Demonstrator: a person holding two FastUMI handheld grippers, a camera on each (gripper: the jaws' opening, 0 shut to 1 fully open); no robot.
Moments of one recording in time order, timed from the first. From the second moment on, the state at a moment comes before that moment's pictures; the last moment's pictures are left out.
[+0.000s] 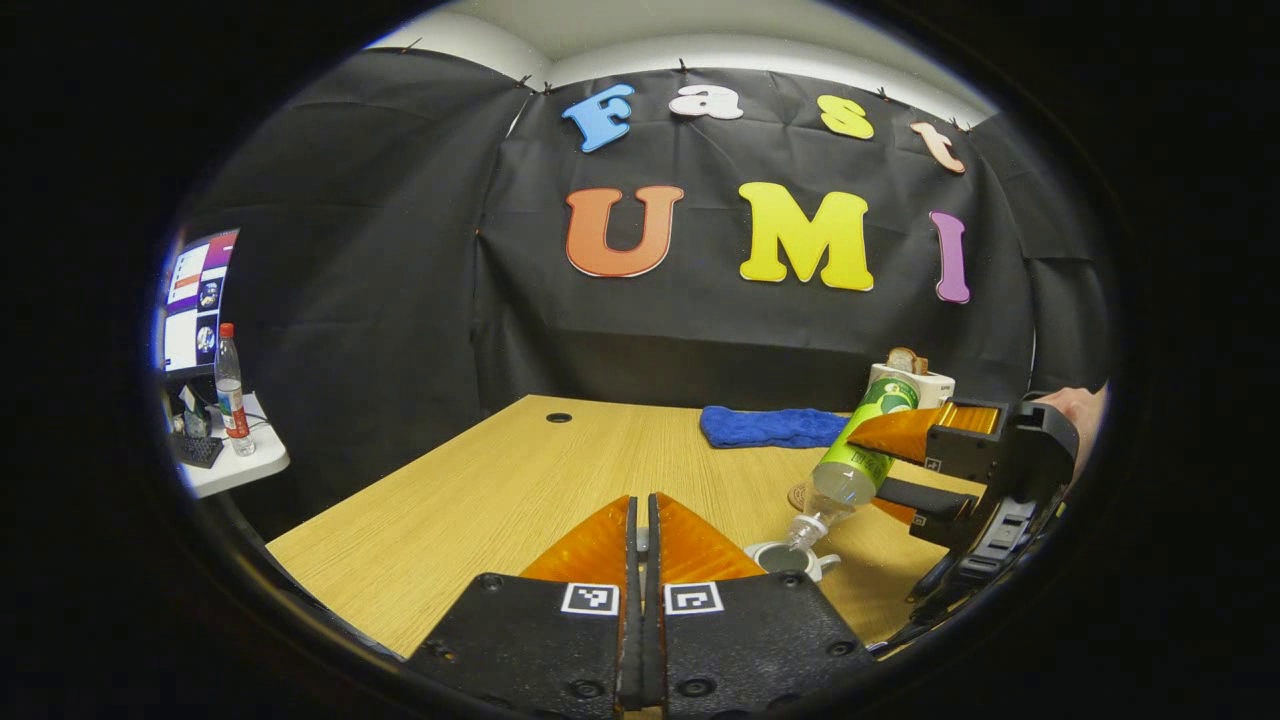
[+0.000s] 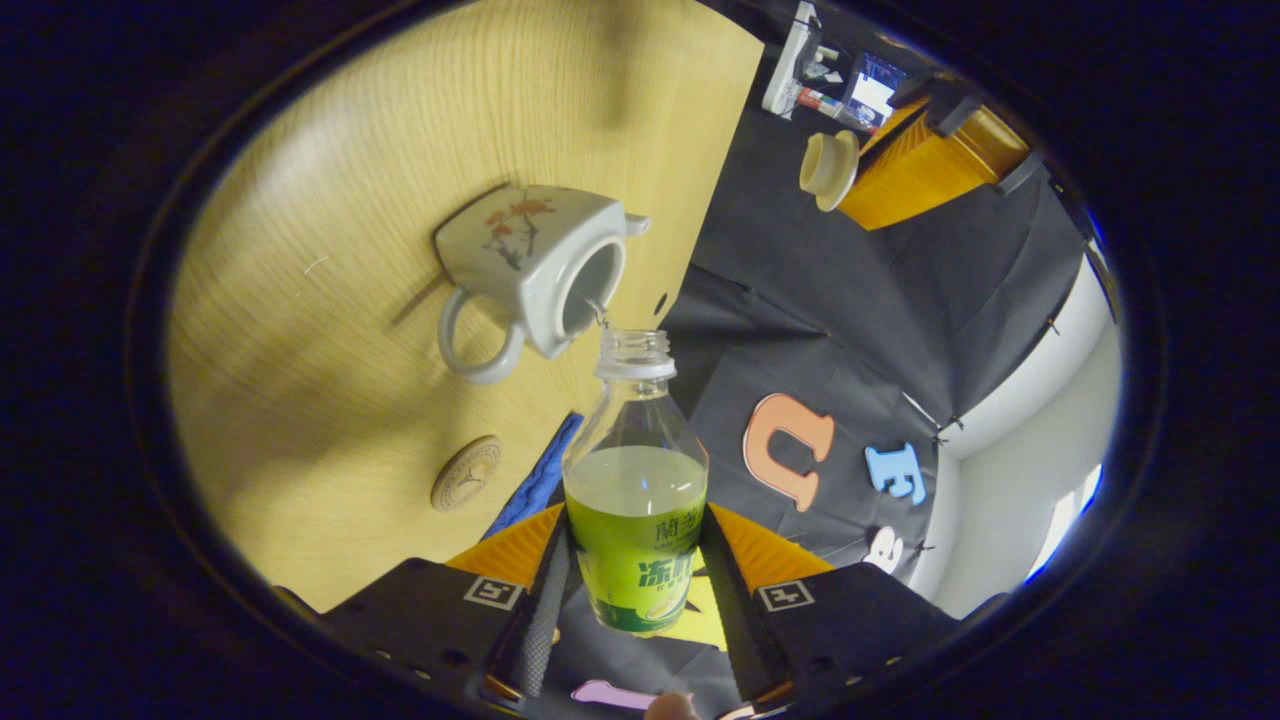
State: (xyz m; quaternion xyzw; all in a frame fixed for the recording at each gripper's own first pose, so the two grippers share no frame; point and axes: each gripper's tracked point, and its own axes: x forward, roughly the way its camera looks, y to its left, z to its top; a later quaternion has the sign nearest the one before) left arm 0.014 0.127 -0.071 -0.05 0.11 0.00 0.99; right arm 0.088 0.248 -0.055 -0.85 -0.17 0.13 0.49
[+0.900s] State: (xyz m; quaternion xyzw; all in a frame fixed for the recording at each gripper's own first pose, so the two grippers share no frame) left arm 0.011 0.163 -0.088 -0.04 0.13 0.02 0.99; right arm 0.084 0.254 -0.050 -0.87 -0.18 0.11 0.45
